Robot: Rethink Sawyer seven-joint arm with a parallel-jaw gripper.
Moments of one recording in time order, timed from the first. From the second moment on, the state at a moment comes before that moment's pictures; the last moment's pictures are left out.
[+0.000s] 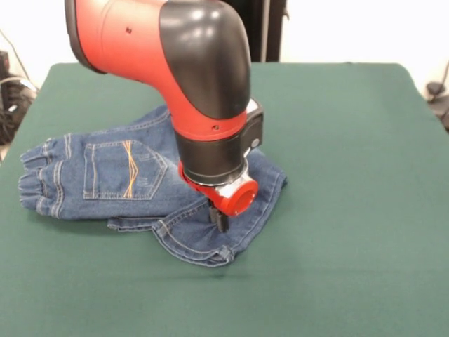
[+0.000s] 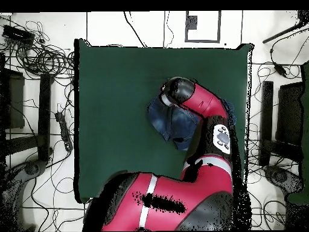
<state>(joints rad) -0.15 -0.17 -0.18 1.15 0.35 0.66 2.13</state>
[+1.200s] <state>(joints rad) 0.14 -0.10 -0.50 1.16 0.38 0.63 2.54</state>
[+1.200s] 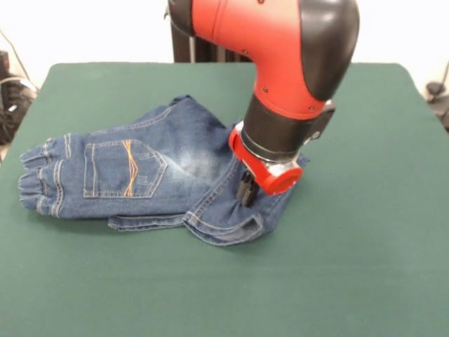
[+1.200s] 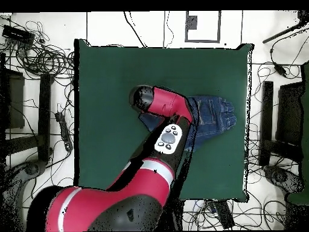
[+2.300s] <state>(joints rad) 0.28 0.05 -0.88 1.15 0.38 0.73 2.69</state>
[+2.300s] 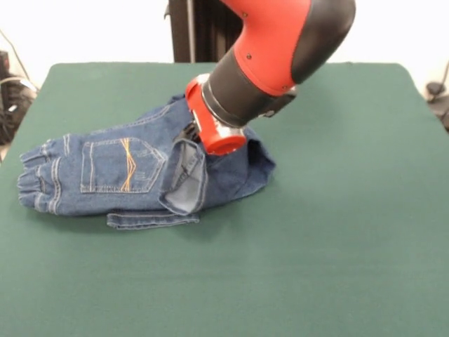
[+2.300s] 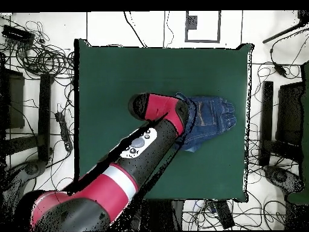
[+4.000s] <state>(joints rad) 0.22 -0.01 -0.84 1.13 0.63 0.71 2.80</state>
